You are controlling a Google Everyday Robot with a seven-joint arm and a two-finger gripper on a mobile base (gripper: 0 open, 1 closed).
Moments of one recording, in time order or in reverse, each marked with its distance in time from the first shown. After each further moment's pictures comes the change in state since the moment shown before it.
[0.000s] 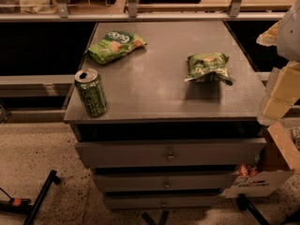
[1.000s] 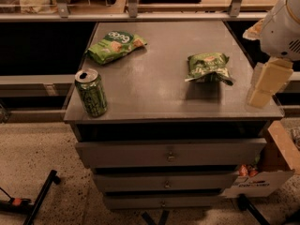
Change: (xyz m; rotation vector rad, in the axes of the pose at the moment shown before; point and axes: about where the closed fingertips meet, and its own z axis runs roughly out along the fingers) arm -0.008 -0.036 0.026 0.044 -0.027 -0.065
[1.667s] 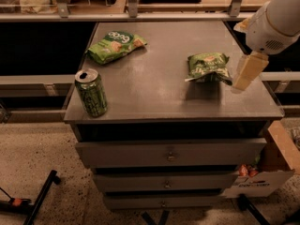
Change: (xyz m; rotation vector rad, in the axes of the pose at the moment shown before) arm 0.008 -0.082 0.061 0.104 -0.072 -0.022
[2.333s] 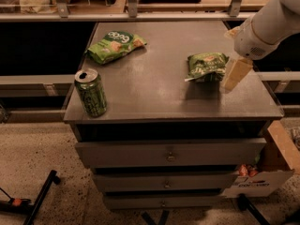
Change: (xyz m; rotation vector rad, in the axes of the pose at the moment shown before) arm 0.000 -0.022 0.053 -0.016 -0.065 0.017
